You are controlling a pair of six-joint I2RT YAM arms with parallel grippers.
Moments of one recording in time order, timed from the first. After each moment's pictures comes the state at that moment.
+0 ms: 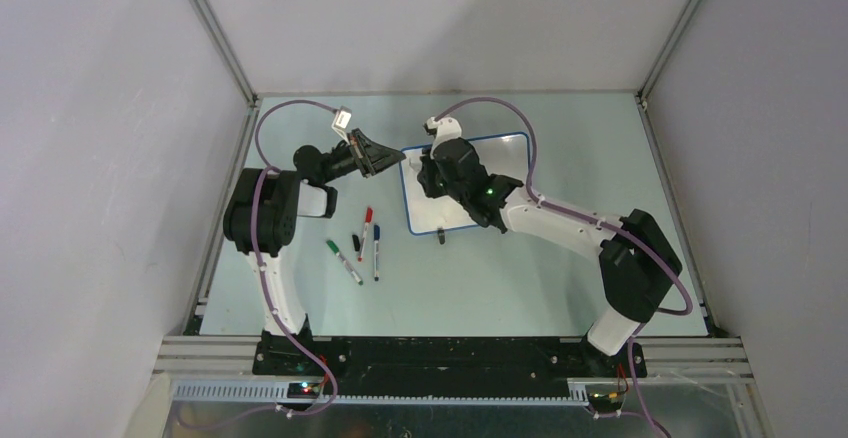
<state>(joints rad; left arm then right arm) -0.10 2.02 0.89 1.48 1.07 -0.93 0.84 1.68 1.26 -0.03 0.23 0.36</state>
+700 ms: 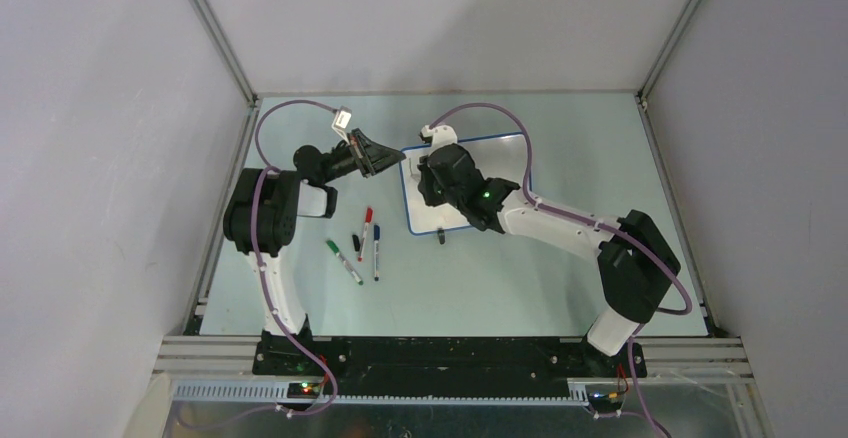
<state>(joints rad) -0.10 2.02 0.89 1.48 1.07 -0.93 0.87 1.68 1.26 -0.11 0.25 0.36</state>
